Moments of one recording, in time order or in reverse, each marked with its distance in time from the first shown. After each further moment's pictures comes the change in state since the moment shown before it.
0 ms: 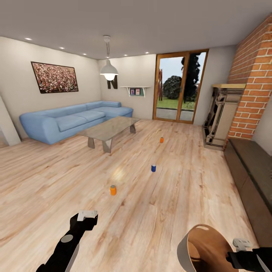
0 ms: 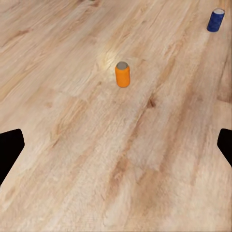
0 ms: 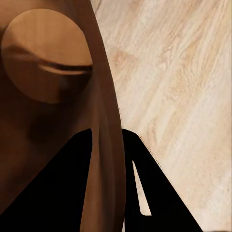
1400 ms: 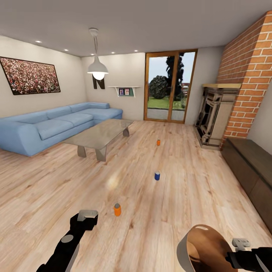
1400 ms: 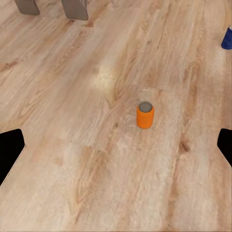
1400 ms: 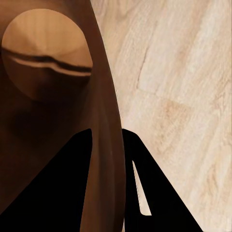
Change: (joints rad) left arm 0.000 -0.001 -0.001 0.002 -0.003 -0.003 0.004; right arm 0.000 0.004 0.007 0.000 0.001 -0.009 -0.002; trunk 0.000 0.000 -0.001
